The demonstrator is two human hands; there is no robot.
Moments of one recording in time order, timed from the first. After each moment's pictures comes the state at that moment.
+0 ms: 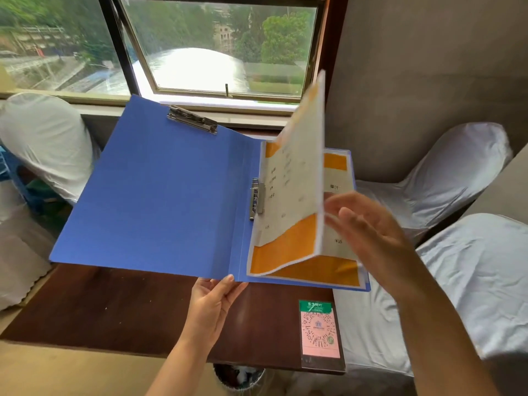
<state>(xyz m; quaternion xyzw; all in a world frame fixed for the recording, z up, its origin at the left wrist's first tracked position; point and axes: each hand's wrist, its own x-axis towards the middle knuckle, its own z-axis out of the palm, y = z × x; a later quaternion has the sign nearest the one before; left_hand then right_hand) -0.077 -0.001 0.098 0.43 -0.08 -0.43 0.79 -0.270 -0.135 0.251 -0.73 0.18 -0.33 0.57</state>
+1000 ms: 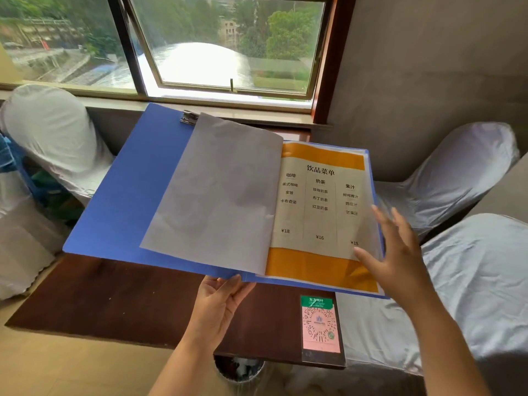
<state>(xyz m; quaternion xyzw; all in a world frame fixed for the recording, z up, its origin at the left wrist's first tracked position) -0.090 0.005 0.098 0.36 -0.10 -0.47 0.80 -0.311 -0.159 0.185 -0.82 0.47 -0.27 0.18</state>
